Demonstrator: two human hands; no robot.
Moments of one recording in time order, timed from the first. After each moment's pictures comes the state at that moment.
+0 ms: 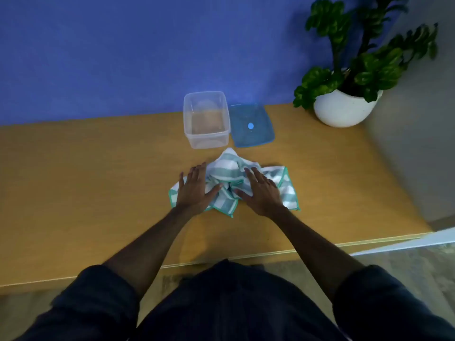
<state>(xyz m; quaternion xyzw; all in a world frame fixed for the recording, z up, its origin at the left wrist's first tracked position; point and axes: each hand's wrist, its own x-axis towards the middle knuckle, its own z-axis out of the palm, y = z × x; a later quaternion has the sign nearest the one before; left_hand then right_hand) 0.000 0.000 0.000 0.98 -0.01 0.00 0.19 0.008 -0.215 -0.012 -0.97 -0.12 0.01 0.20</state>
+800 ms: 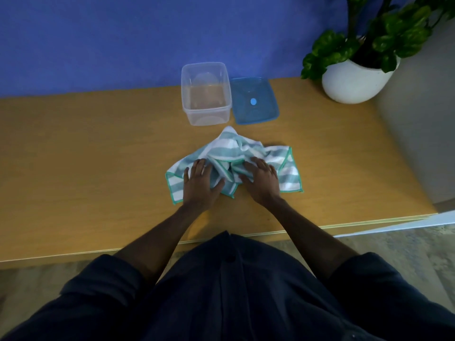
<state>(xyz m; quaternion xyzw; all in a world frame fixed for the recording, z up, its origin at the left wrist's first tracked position) -0.034 -0.016 -0.039 0.98 0.01 0.04 0.21 -0.008 -0.212 -0.028 -0.97 -0.07 0.04 0.25</state>
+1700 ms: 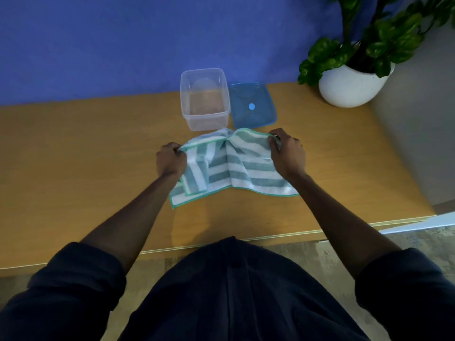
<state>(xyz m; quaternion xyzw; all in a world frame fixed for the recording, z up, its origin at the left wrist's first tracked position) 0.027 0.038 0.029 0.89 0.24 0.06 0.38 0.037 -0.252 0.047 -0.94 -0.02 -0.13 0.31</state>
